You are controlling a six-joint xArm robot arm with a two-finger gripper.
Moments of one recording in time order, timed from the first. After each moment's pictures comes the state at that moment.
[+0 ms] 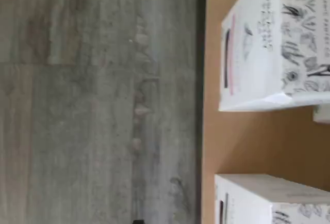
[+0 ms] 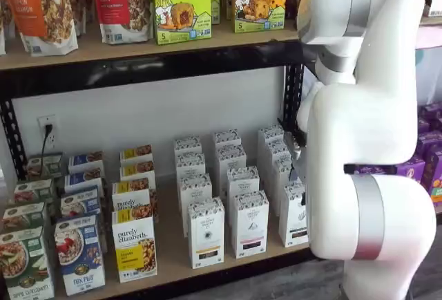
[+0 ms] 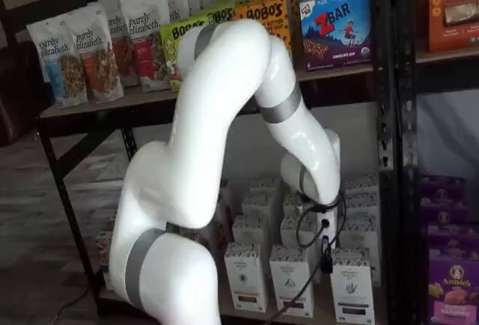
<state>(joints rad) -0.33 0.66 -1.07 0.29 0.36 -2.16</state>
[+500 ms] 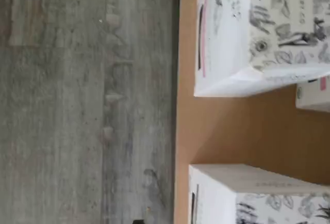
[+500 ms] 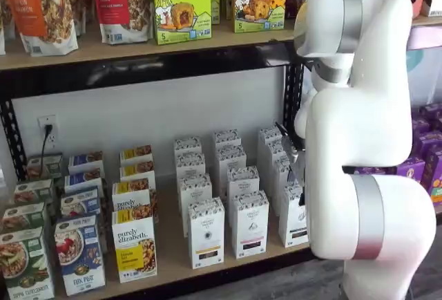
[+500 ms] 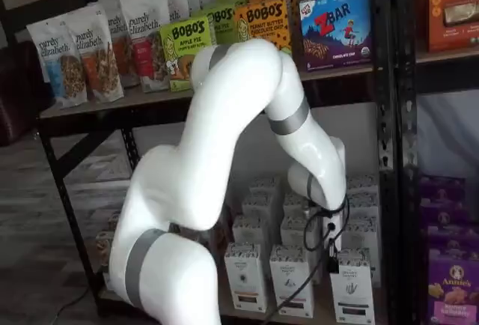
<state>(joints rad) -0.33 0.80 -1.23 0.26 0.36 -2.13</state>
